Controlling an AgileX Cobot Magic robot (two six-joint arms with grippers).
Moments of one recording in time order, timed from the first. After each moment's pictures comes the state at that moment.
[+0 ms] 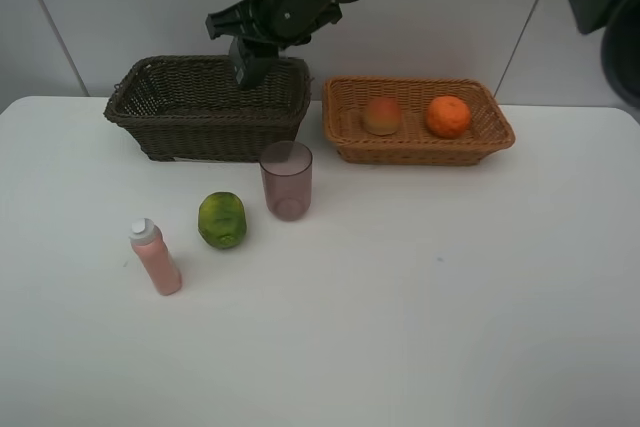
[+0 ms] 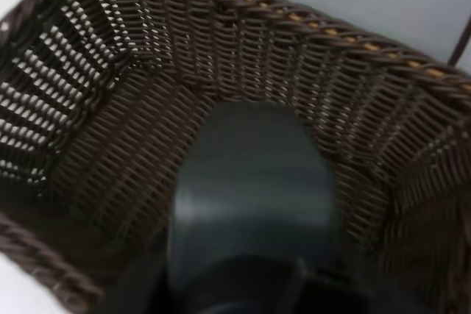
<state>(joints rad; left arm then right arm) -0.03 -0.01 -0.51 0.01 1.06 -0.02 0.66 2.28 -2.04 -0.09 0.62 0.19</state>
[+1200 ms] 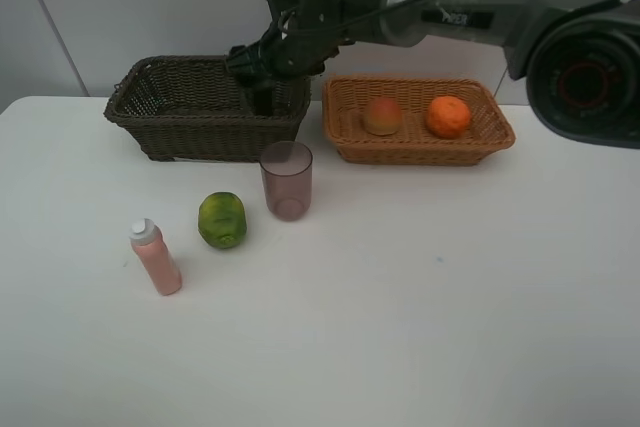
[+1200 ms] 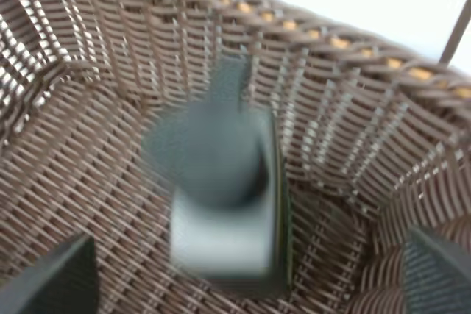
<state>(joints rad) -0.03 -0.01 -0.51 0.01 1.06 -0.02 0.62 2.38 -2.05 -0.11 0.46 0.19</state>
